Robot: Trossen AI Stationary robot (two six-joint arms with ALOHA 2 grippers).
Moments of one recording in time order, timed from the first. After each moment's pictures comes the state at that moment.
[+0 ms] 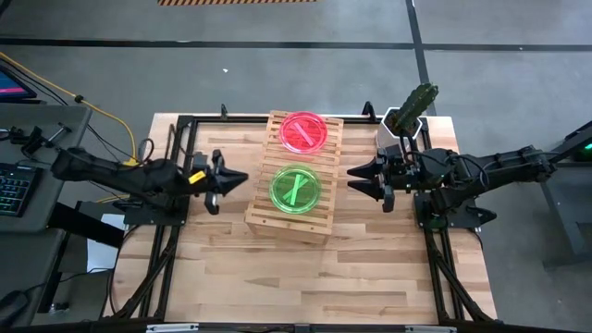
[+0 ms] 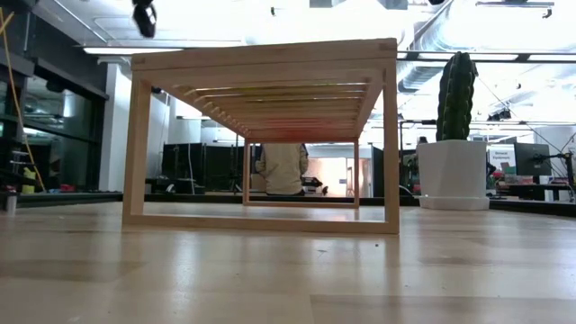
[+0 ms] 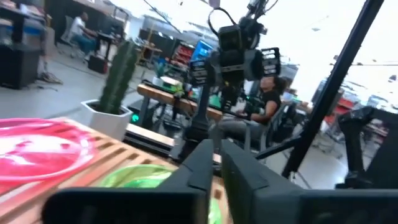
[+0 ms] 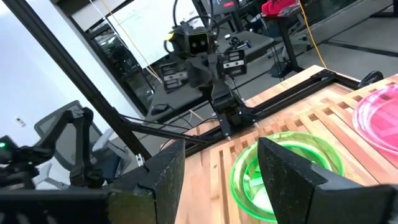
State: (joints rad) left arm -0.20 0.71 0.49 0.36 -0.31 -0.29; right arm 0.19 0.89 0.90 -0.09 0.22 0.51
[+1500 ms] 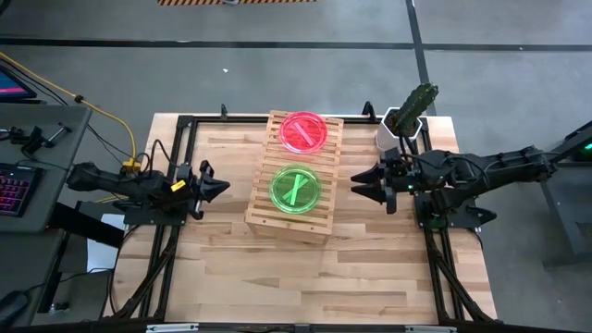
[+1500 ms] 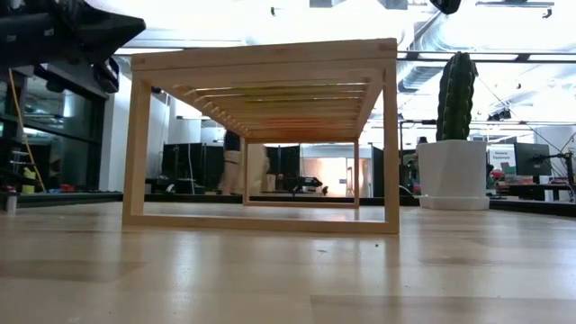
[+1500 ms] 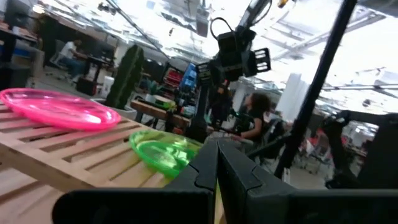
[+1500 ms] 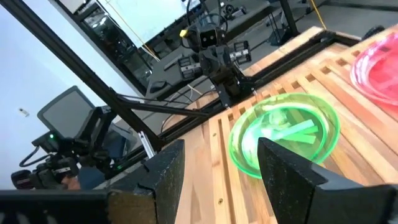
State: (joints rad) left arm -0.22 0.17 0.01 0.43 -0.31 -0.26; right arm 0.20 0.86 0.90 -0.22 0.18 0.61
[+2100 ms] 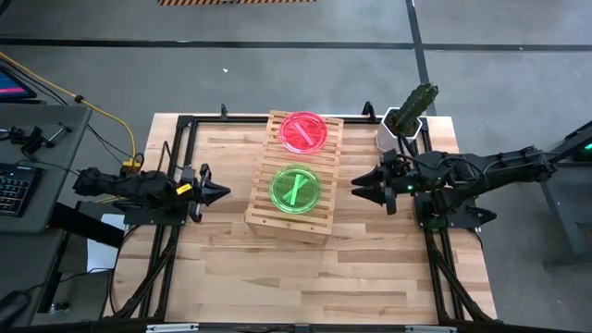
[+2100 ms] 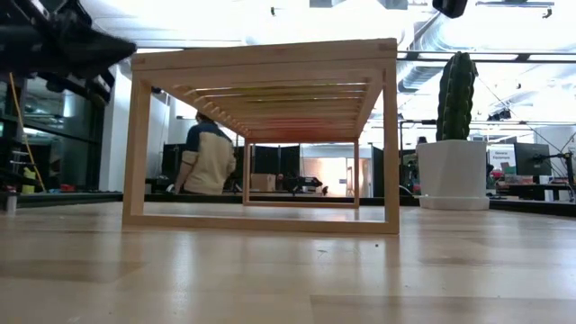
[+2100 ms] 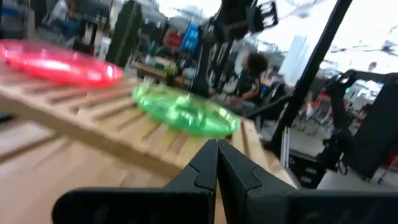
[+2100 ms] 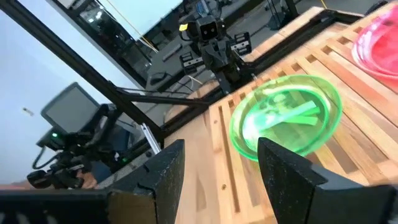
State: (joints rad) left arm -0.20 0.00 0.06 0.04 -0.24 -0.30; right arm 0.20 0.86 0.90 -0.26 0.15 0.68
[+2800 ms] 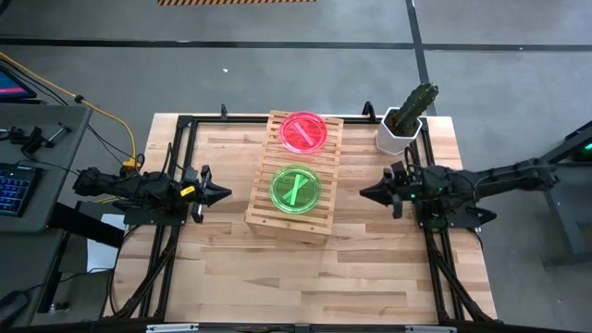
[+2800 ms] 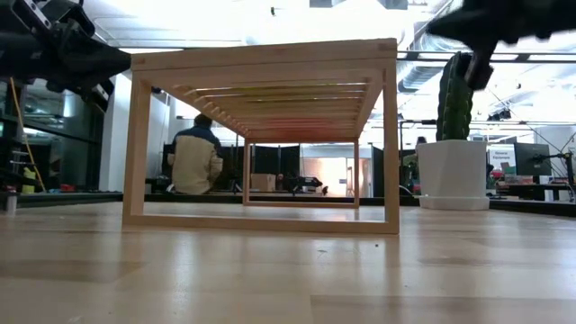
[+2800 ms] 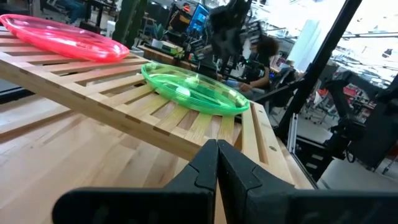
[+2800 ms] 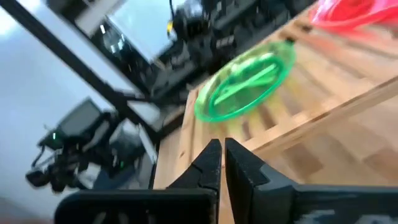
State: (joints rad) left arm -0.20 0.01 0.06 -0.04 -0.25 -0.33; right arm 0.15 0.57 0.40 0.03 0.11 0.68
